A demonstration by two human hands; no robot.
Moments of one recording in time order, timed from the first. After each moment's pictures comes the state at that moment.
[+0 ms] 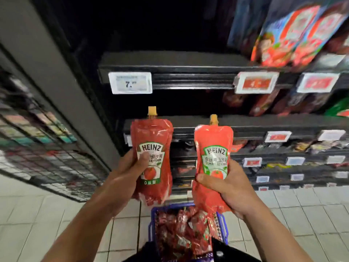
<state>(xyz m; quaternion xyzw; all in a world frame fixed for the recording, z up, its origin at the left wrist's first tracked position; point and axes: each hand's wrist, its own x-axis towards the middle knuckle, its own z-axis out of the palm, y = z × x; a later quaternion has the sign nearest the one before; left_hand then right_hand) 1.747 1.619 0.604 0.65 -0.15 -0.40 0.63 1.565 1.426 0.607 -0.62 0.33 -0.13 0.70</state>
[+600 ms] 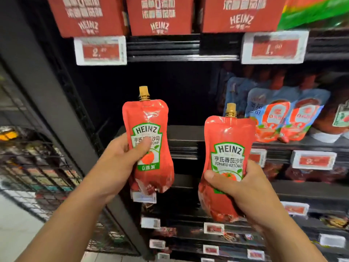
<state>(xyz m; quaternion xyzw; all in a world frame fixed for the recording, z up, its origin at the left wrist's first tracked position) 1.796 1.536 0.760 0.64 -0.29 -0.20 0.69 1.611 1.339 0.738 -0.69 0.17 -0.20 0.68</state>
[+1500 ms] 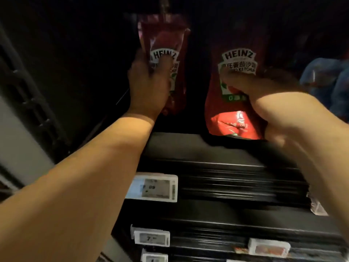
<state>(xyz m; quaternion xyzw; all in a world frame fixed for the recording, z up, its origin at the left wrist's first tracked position) 1.988 1.398 0.773 0.62 -0.29 0.15 0.71 1.816 1.289 0.803 -0.66 0.21 -0.29 0.66</state>
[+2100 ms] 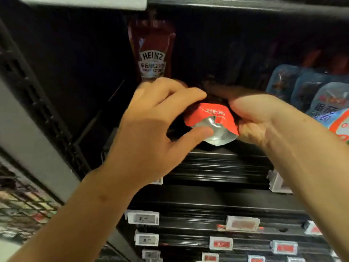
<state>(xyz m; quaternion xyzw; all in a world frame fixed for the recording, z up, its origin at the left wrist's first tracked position) 1.864 1.474 0.778 0.70 -0.53 0.29 0.39 1.803 1.290 0.812 -0.55 0.25 -0.11 0.79</state>
